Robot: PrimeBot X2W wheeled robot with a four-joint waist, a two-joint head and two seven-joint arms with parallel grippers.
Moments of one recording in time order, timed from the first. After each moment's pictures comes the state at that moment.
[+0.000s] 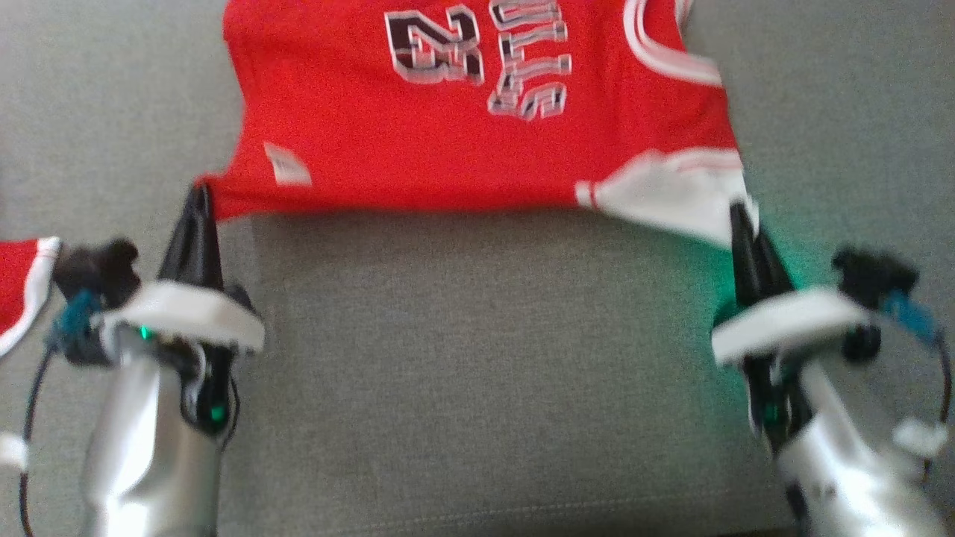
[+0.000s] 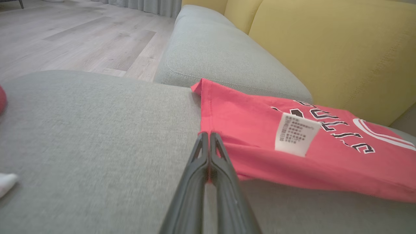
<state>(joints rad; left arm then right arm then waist) -0.44 0.08 0.01 0.56 -0.27 -0.12 -0.26 -0.45 -0.17 0.28 0.62 0.66 0.12 -0.25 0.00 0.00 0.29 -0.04</state>
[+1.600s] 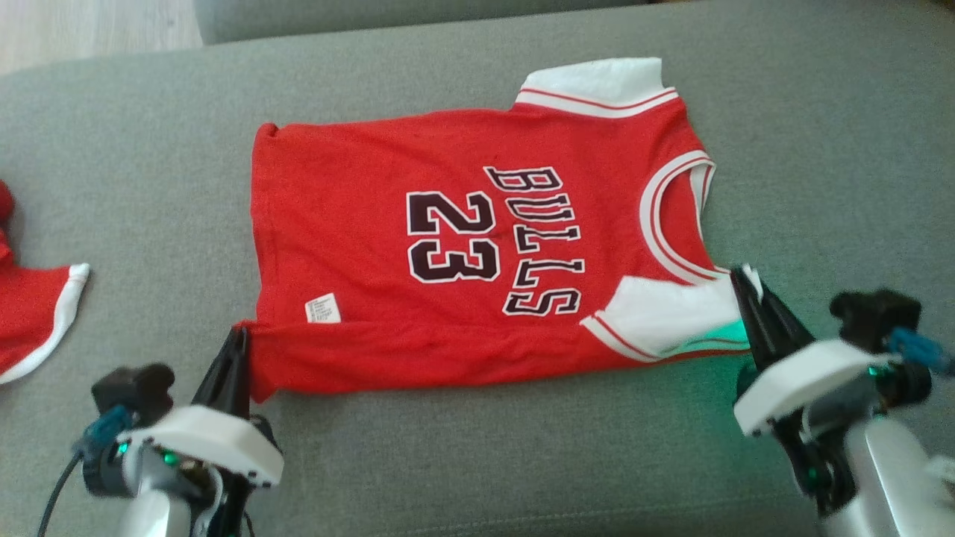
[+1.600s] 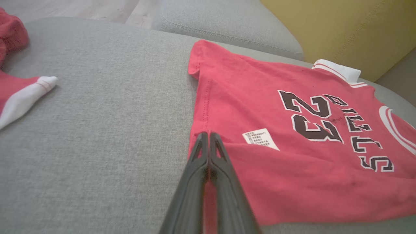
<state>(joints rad) -0.01 0.09 -0.04 0.18 -0.33 -0.06 -0.02 -0.09 -0.16 0.10 0.12 0.35 0.12 0.16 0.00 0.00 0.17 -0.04</state>
